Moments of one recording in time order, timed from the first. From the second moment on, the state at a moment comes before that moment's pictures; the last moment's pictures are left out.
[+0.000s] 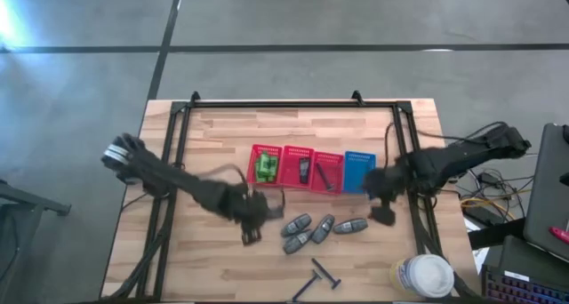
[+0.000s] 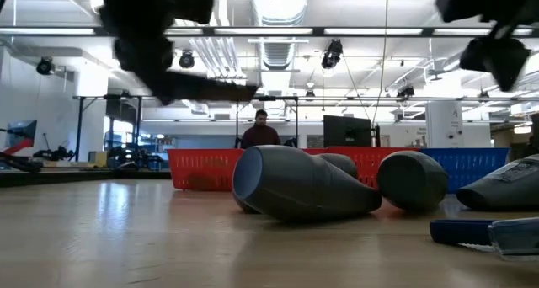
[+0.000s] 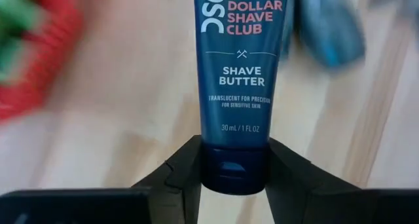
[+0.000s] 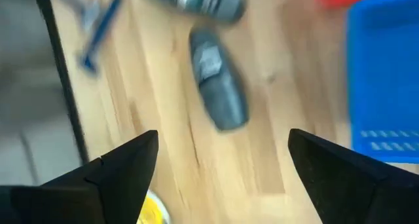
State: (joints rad) left arm -0.35 1.56 1.17 -0.74 -0.11 -0.72; right arm 0.30 1.07 0.86 -0.96 -0.20 0.61
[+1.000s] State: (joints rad) left arm 0.16 1.80 1.16 -0.13 -0.01 -1.27; right arm 0.50 1.21 0.87 -1.04 0.05 0.59
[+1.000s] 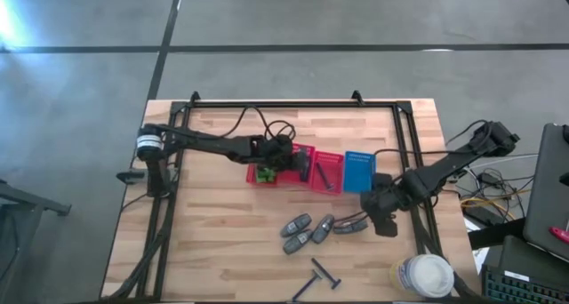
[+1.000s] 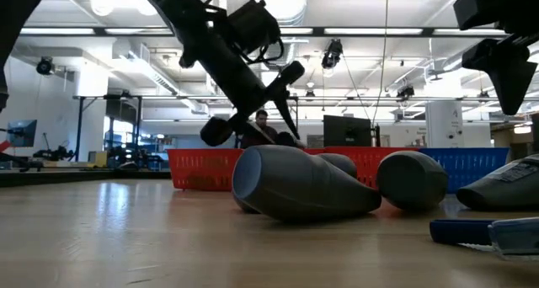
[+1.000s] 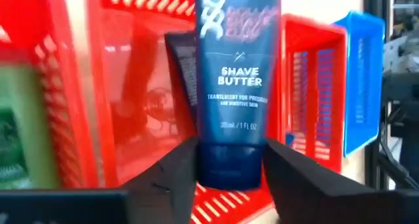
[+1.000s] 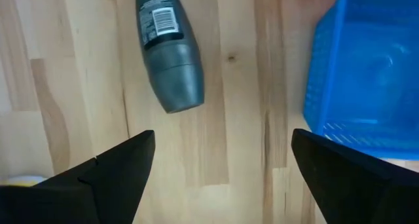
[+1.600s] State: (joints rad) left arm 0.10 1.58 1.16 -0.27 0.00 -1.00; right arm 0.54 1.44 0.86 -0.82 0.05 0.35
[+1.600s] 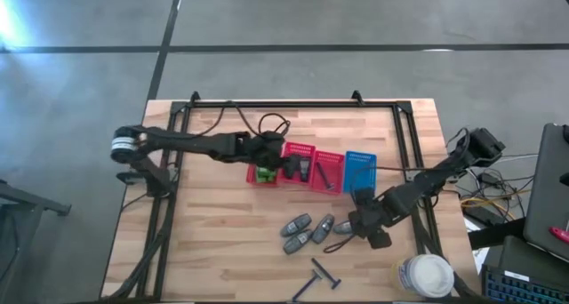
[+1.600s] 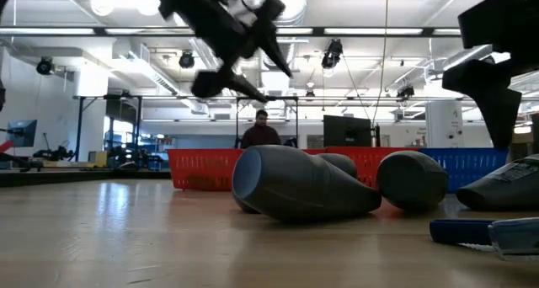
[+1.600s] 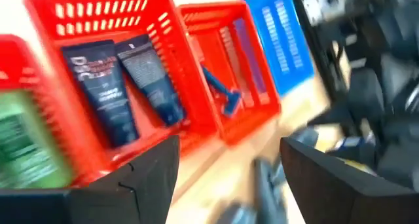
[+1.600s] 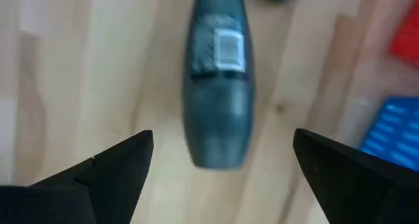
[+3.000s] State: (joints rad) left arm -0.11 1.27 1.16 -0.72 -0.23 -0.58; right arm 0.43 1.02 0.84 -1.20 0.28 1.52
